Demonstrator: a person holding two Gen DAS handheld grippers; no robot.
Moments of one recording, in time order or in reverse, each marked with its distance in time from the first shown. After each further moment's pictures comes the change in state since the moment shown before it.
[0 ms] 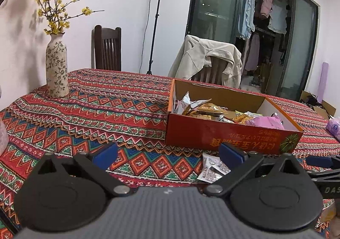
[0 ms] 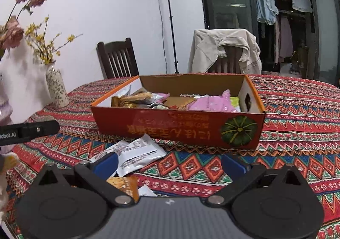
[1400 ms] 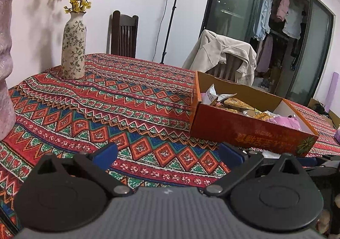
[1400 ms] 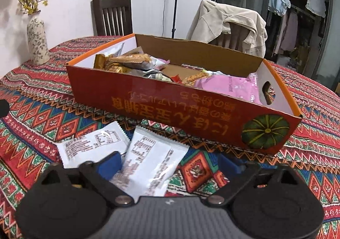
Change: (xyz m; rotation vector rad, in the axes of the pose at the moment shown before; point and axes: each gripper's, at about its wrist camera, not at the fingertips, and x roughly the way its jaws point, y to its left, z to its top) left arm 0.012 0.037 -0.010 -0.087 0.043 0.035; right arm 0.079 0.017 0.009 -0.132 0.185 -0.110
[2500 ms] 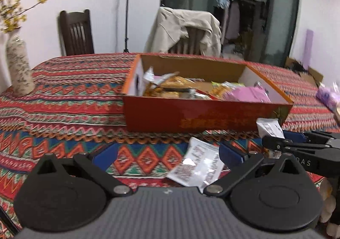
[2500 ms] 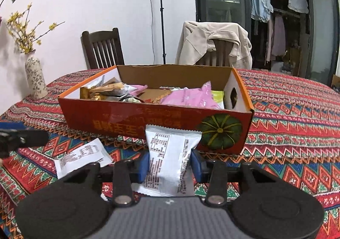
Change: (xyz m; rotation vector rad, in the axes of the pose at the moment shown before) left arm 0.035 -0.094 0.003 0.231 0.127 -0.114; right arm -0.033 -0.058 -0.022 0.123 -0.149 0.043
